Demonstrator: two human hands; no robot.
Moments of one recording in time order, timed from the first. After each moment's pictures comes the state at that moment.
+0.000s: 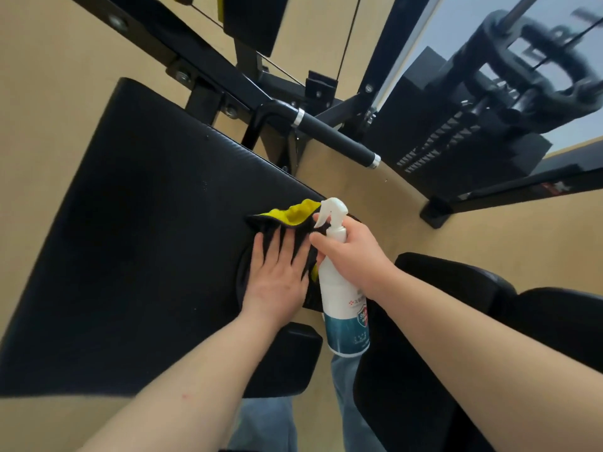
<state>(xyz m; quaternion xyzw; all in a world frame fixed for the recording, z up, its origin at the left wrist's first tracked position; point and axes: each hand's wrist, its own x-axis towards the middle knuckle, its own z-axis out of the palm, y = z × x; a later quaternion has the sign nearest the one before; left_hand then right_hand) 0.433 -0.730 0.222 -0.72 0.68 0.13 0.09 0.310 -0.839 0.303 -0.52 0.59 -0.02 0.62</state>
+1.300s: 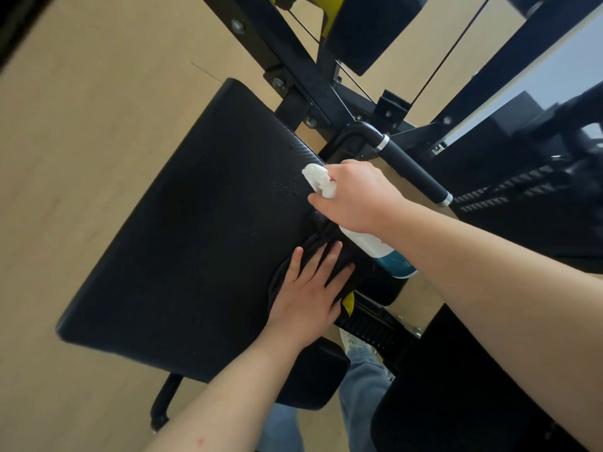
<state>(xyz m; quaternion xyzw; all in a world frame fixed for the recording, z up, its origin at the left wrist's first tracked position) 0.460 -0.711 0.246 -0.73 0.65 0.19 0.05 0.439 -0.920 0.319 -0.87 0.34 0.12 0.34</state>
